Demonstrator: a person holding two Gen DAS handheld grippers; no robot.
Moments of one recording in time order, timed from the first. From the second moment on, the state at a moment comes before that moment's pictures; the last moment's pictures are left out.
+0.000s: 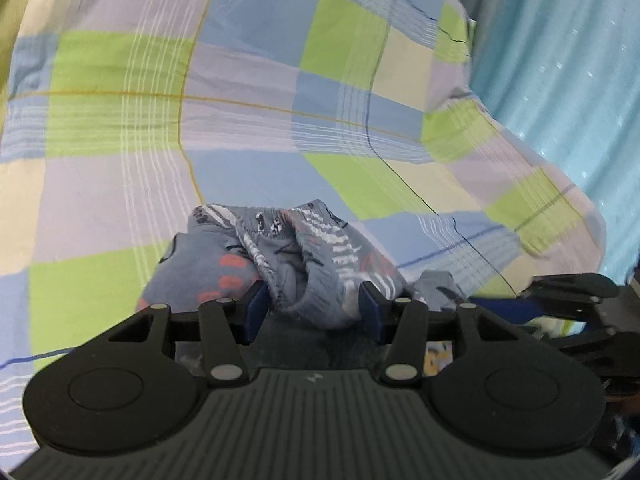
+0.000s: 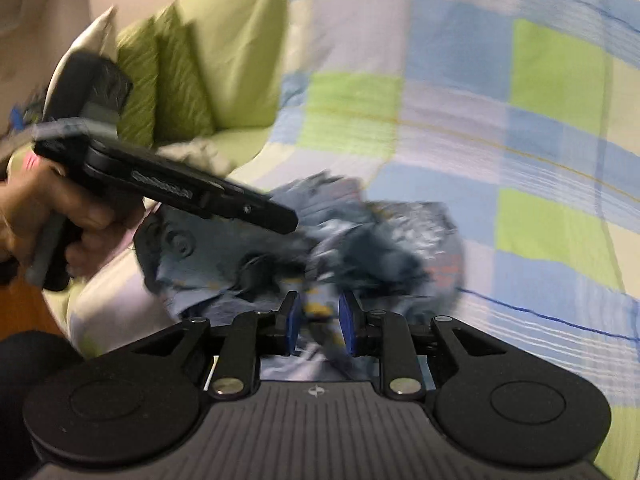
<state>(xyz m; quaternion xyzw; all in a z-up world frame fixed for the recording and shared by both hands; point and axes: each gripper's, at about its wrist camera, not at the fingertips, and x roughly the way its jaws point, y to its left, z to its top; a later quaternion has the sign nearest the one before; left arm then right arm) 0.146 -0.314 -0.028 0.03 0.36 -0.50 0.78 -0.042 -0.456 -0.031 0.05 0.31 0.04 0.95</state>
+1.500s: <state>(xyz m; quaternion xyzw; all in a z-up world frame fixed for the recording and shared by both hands) -0.037 -0.108 0.236 0.25 -0.02 -0.47 0.84 -0.233 -0.360 0.190 -0.07 0.00 -0.17 0.98</state>
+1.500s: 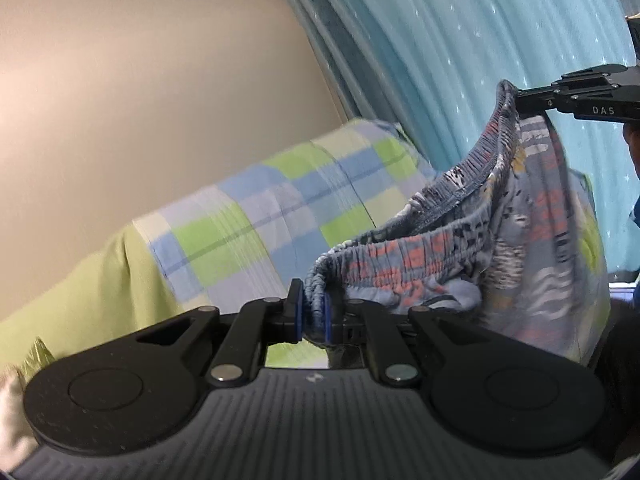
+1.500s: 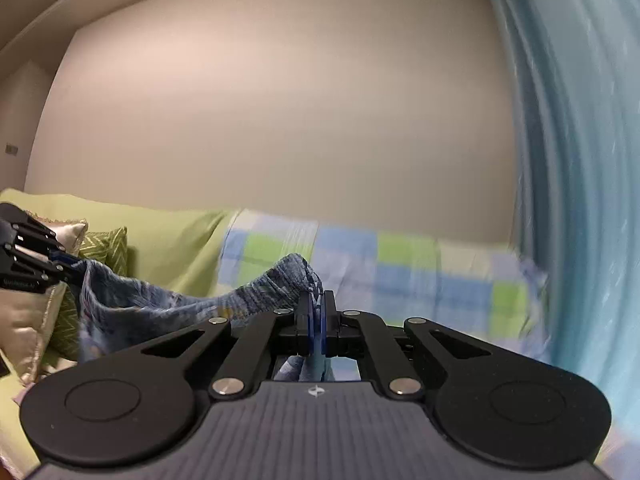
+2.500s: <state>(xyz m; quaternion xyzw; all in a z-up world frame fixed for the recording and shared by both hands) 0.239 -0.375 -0.024 0.20 0.31 -0.49 0.79 -0.025 -0.622 -0.069 0.09 0.26 -0.27 0.92</state>
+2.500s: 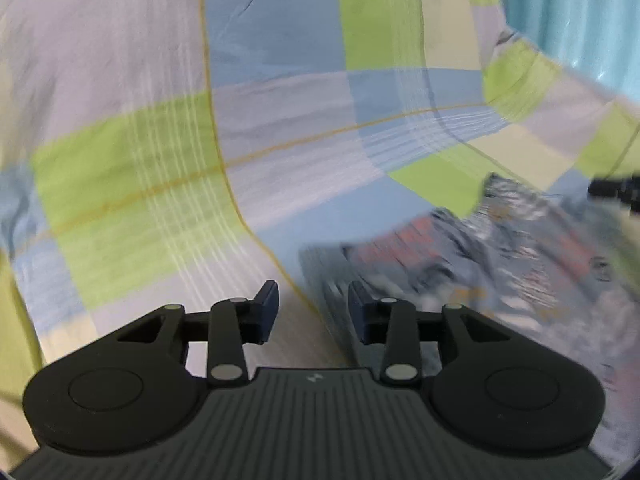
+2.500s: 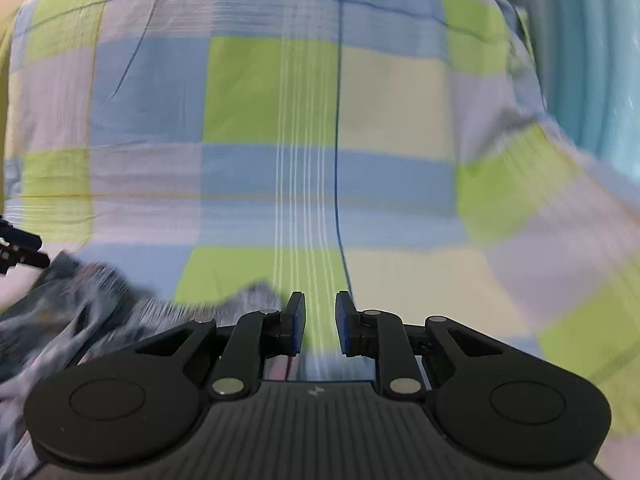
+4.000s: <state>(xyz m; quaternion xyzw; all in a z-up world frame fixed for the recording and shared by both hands) 0.114 -0.241 -0.053 0.27 0.32 -0.53 0.74 -0.211 -0.501 -0.108 0.20 0.37 -0.24 0.88</state>
